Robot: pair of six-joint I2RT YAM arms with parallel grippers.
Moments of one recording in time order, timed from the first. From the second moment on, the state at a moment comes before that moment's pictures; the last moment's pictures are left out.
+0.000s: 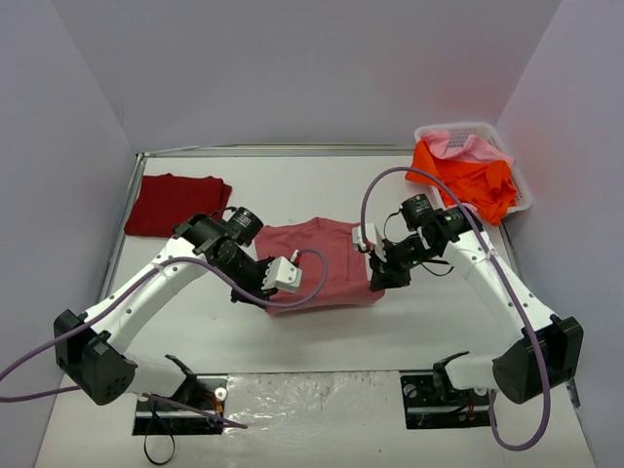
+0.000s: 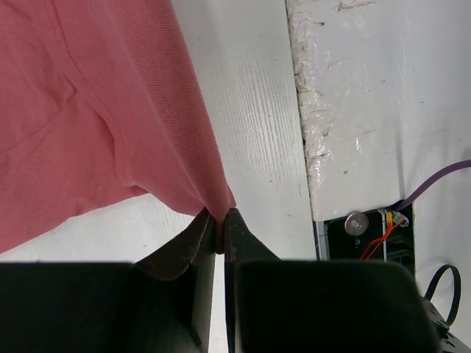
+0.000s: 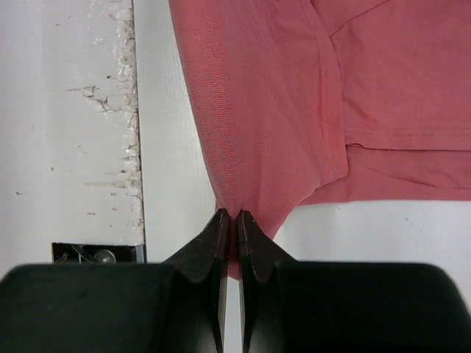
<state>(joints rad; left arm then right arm) -0.63 1.34 1.29 -1.29 0.63 1.00 0.37 1.31 1.19 -1.20 -0.76 -1.02</state>
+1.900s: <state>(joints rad) -0.25 2.23 1.88 -1.18 0.55 1.15 0.29 2.62 2.40 -1.22 -0.73 -1.14</state>
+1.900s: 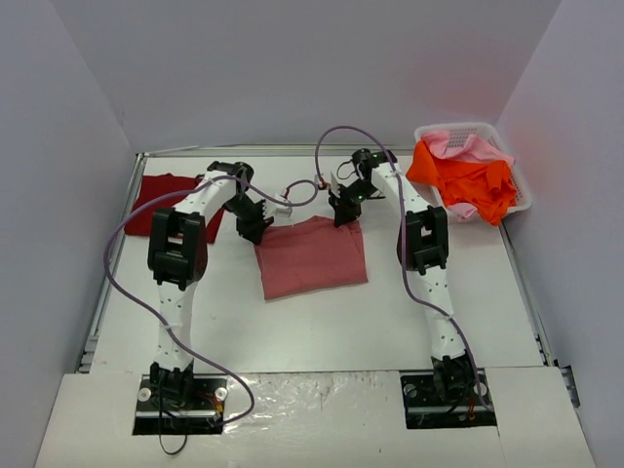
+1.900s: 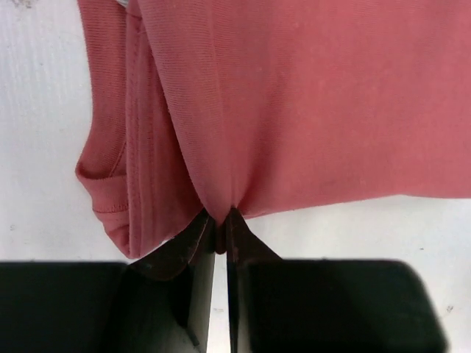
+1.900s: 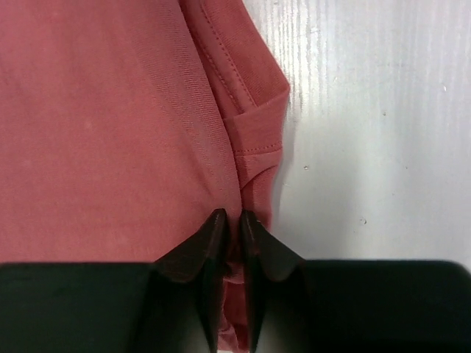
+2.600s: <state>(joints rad) -0.25 1.82 1.74 -0.85 0.36 0.81 0.30 2.23 2.14 -0.99 -0.58 -0.93</state>
